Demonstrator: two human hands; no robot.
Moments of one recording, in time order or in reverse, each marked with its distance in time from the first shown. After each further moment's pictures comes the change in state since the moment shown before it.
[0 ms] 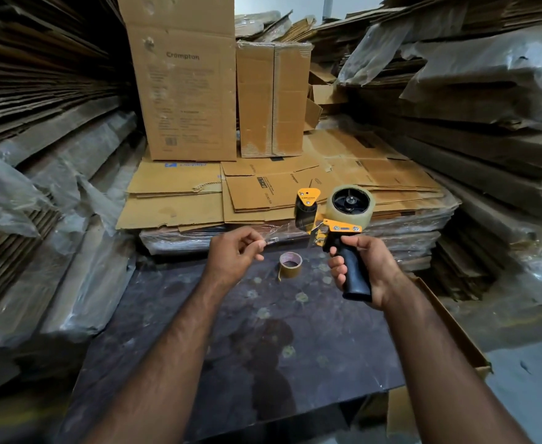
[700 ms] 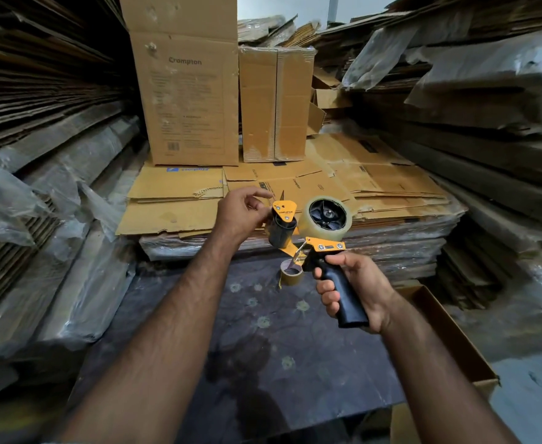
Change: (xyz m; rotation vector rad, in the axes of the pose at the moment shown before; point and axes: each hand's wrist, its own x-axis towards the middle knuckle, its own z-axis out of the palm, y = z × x) left_hand 0.082 0.044 0.001 -0.099 0.042 -0.105; right_hand -0.003 0.009 0.007 -0.090 -0.219 0.127
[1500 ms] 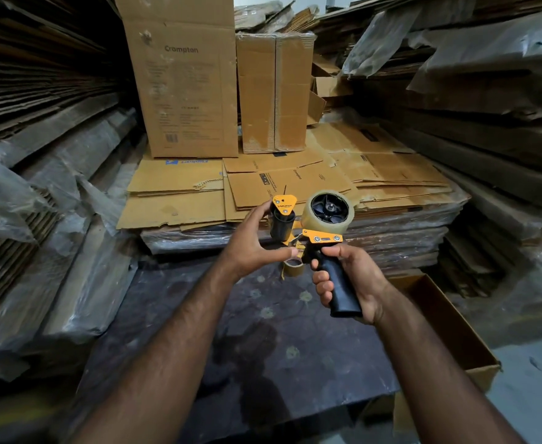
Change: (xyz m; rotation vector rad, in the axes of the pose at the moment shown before) left_hand -0.051 -0.038 0.006 0.020 -0.308 0.044; right_hand 0.011 0.009 0.009 0.041 0.039 -0.017
